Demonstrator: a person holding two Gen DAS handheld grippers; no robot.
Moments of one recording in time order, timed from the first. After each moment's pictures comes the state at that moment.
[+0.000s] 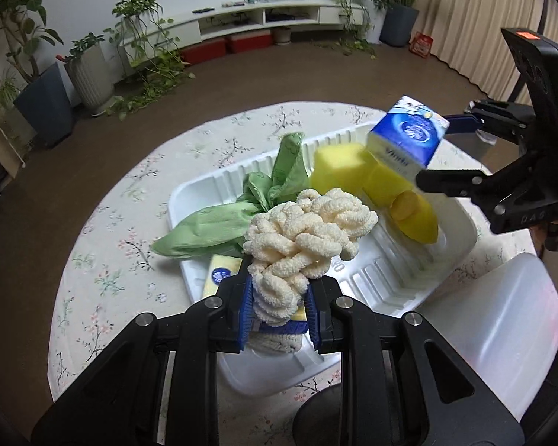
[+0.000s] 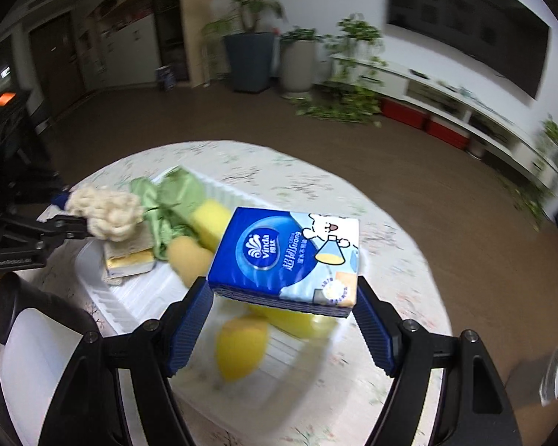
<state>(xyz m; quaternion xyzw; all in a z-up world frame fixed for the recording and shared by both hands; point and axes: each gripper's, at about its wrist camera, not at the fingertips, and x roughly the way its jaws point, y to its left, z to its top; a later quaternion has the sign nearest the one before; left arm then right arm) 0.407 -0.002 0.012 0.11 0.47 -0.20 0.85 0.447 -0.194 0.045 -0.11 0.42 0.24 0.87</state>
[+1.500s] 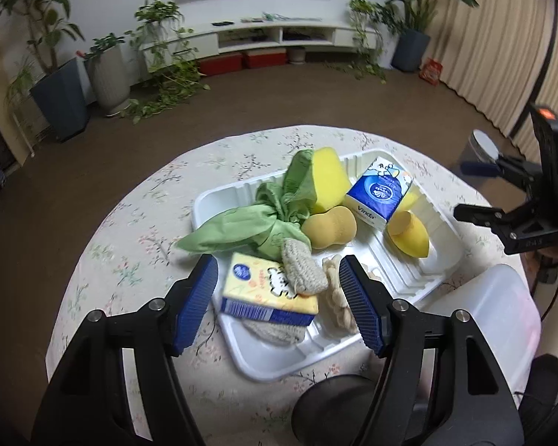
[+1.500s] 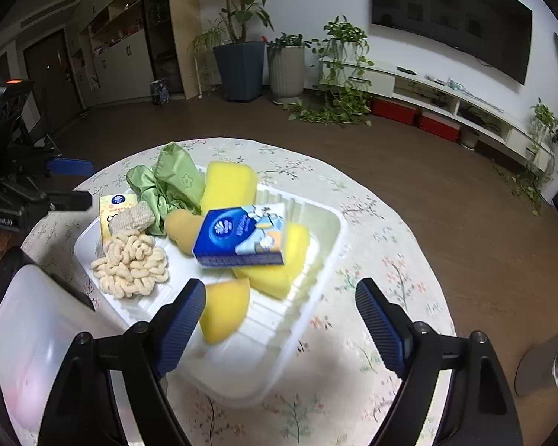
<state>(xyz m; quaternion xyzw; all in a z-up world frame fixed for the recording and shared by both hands) 0.388 0.025 0.041 0.07 0.44 -0.18 0.88 0.417 -0.238 0.034 -0.08 0.41 0.22 0.88</state>
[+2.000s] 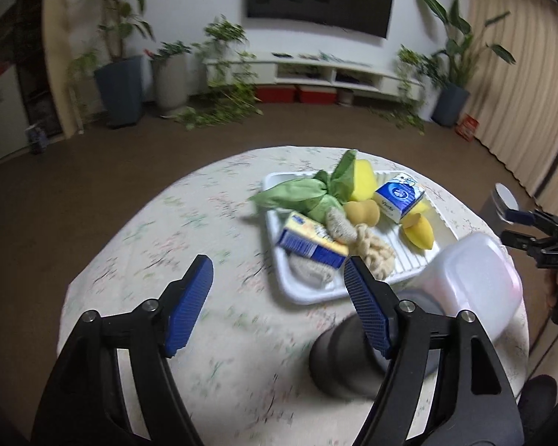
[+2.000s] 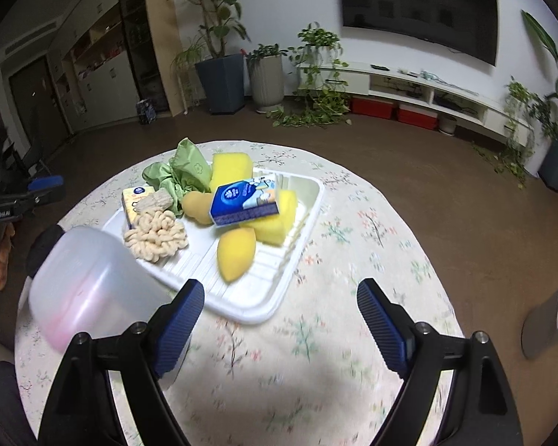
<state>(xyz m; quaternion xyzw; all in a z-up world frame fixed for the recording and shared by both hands) 0.287 0.087 0.057 0.00 0.37 -0.08 0.92 0.344 -0.271 0.050 -0.03 0.40 0.19 0.90</state>
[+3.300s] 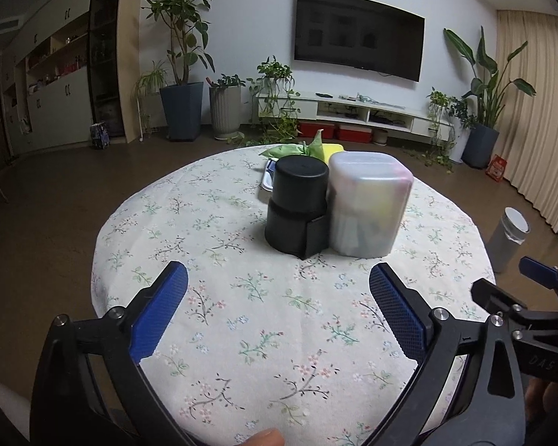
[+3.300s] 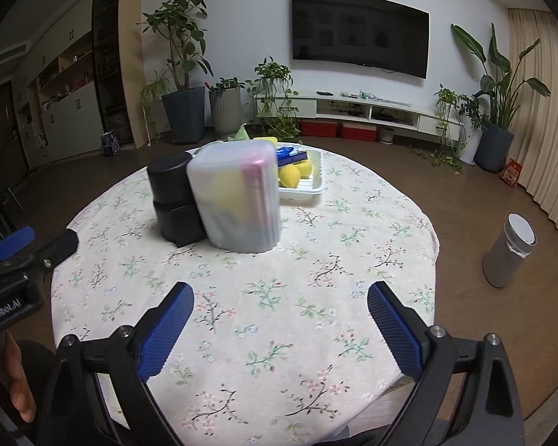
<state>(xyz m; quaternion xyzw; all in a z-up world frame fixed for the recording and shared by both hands) 0.045 0.014 0.046 -0.03 0.29 0.02 0.96 0.075 -0.195 0.067 -0.01 0.34 0.07 0.94</state>
